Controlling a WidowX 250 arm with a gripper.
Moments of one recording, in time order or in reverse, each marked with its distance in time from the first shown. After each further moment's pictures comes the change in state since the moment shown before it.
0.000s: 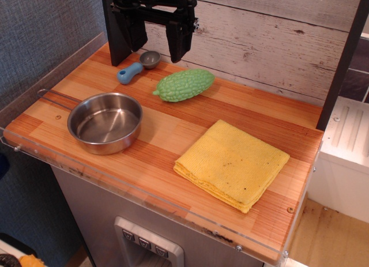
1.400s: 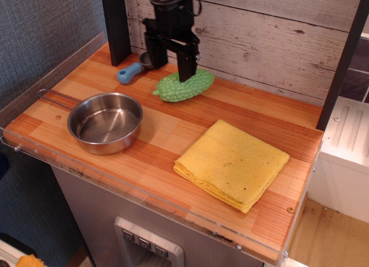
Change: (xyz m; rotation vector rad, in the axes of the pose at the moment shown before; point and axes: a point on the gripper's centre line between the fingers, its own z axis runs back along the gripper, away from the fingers) arm 0.065 0.033 -0.107 -0.017 0.104 -0.279
